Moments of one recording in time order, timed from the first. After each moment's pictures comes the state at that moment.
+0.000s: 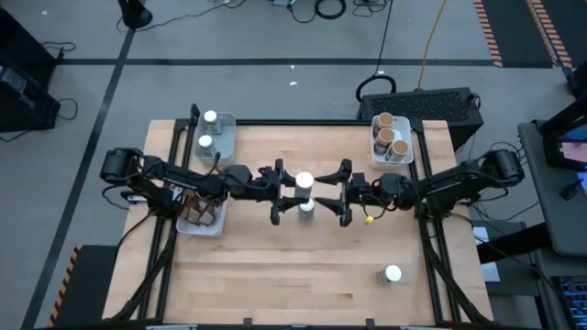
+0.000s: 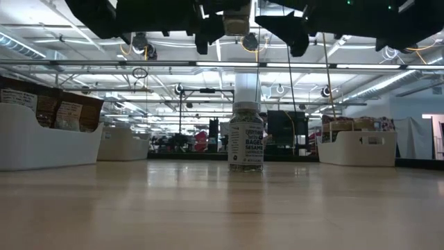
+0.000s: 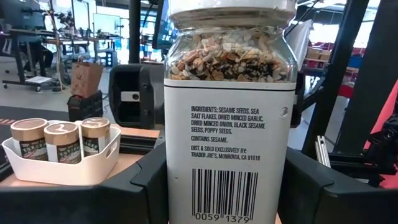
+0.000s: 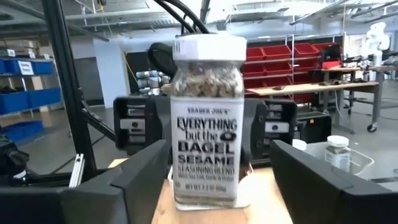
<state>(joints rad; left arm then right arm) -0.03 1.55 0.78 0.85 0.04 -0.10 0.10 1.33 0.50 1.02 0.15 0.11</state>
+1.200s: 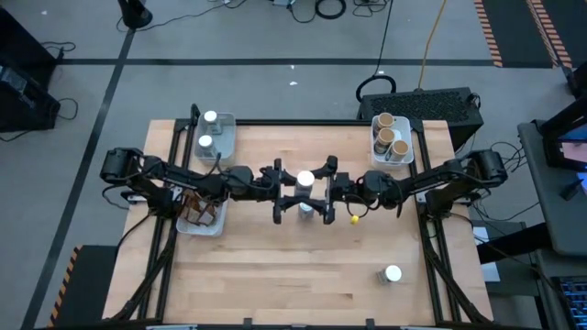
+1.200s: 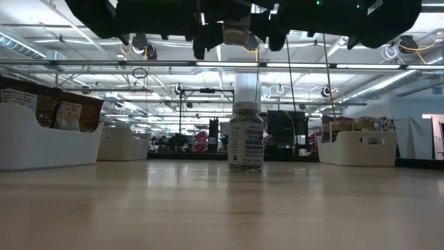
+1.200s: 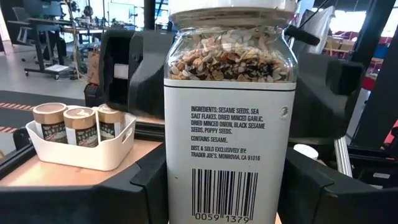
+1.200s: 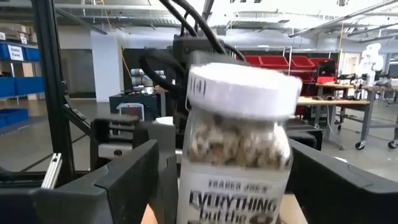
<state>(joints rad) -0.03 1.55 0.78 0.80 -0.02 -0.10 0.07 1.50 0.66 1.05 0.12 0.01</state>
